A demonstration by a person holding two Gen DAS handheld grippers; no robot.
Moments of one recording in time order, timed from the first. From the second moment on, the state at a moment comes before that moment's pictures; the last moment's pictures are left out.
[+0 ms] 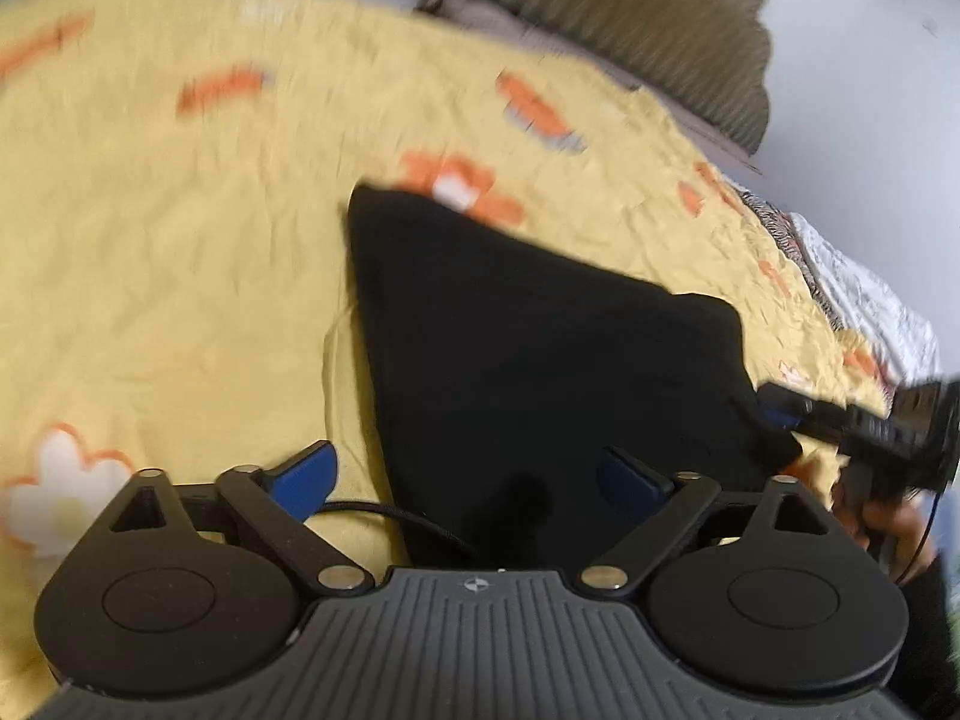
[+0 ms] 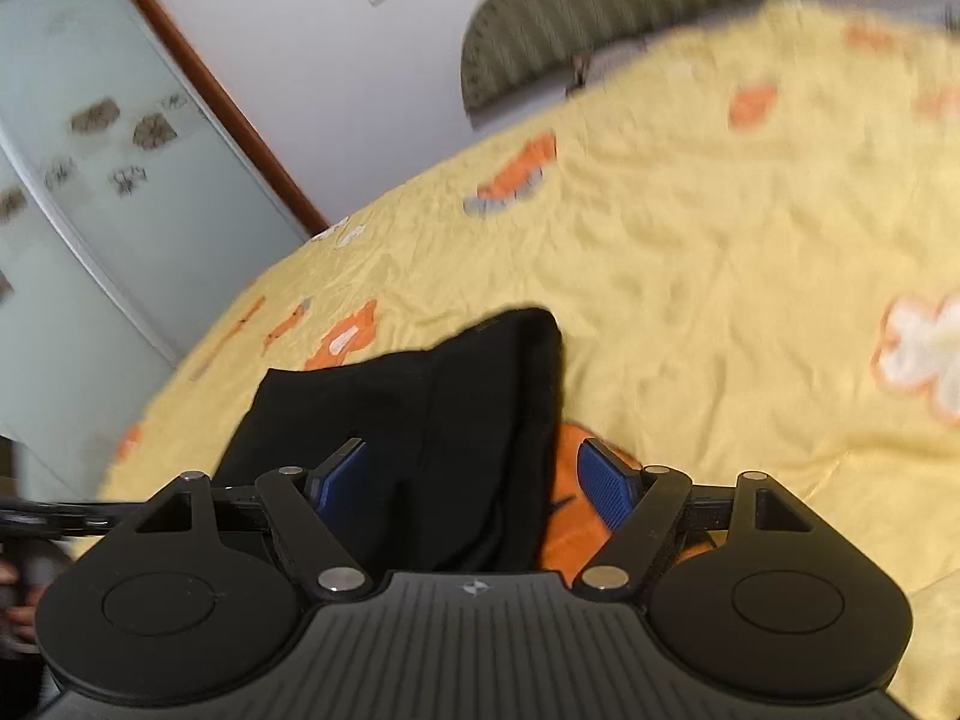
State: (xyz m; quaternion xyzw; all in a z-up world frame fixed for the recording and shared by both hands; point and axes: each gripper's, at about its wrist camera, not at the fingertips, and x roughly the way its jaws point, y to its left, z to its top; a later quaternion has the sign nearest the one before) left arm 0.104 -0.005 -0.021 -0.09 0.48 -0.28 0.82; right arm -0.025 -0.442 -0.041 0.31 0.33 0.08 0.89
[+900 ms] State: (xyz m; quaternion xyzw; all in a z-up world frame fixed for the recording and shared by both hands) left arm 0.079 0.038 0.012 -0.10 0.41 -0.20 0.89; right arm 0.004 -0.364 -0.019 0.27 0.31 0.15 0.90
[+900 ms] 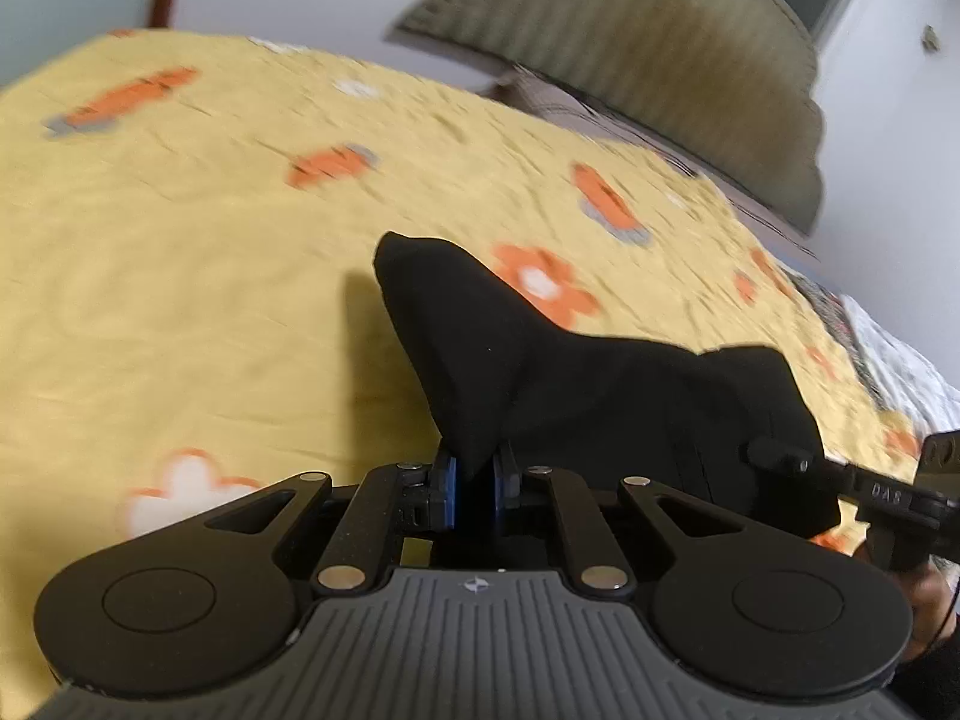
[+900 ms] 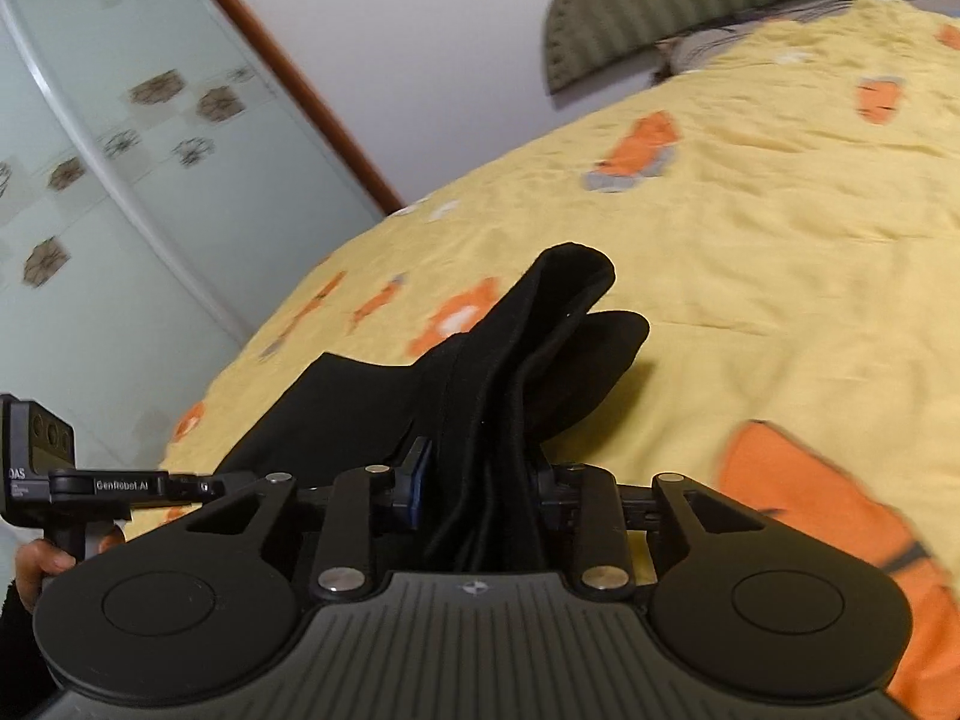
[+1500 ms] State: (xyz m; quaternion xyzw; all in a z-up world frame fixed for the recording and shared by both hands) left arm 0.133 -0.036 0.003 0.01 0.43 -0.20 0.88; right arm 0.054 -0.303 -0.003 0.07 0.34 0.13 0.93
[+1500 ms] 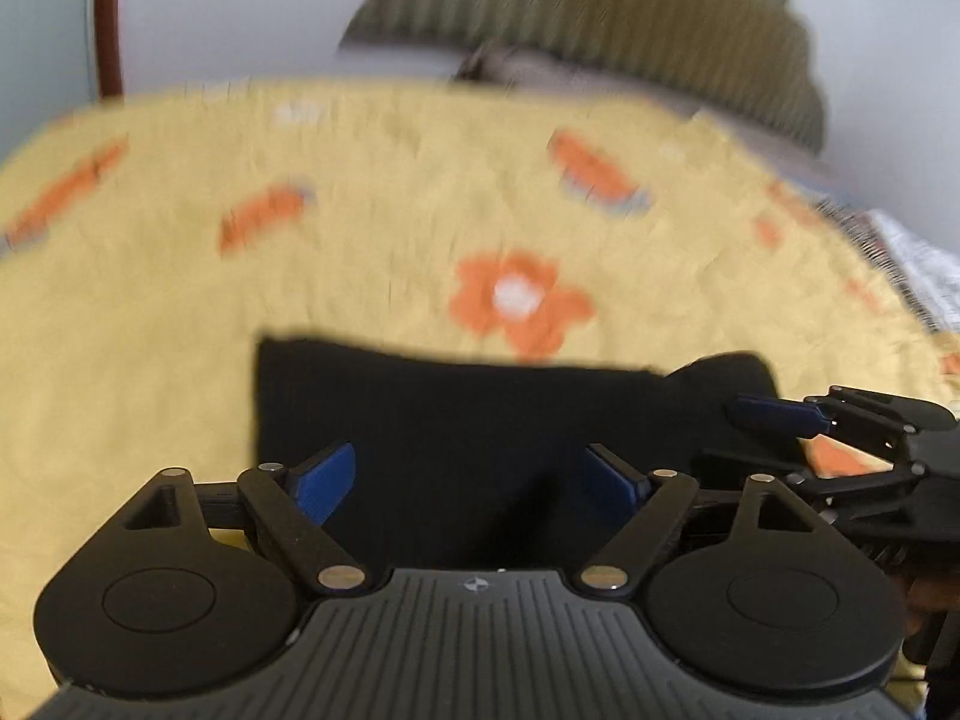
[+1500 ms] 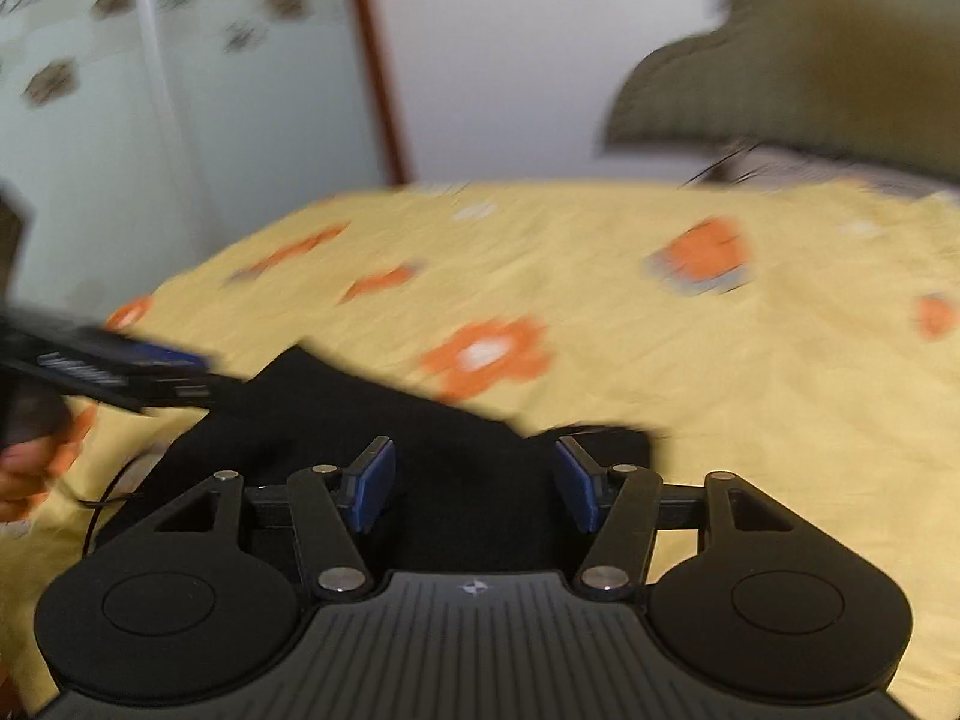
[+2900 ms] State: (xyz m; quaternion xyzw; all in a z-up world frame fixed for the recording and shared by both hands) left arm 0.048 -0.048 -0.005 0.08 0.38 -0.13 0.91; right arm -0.021 -0.223 0.001 -0.07 0.33 0.03 0.94
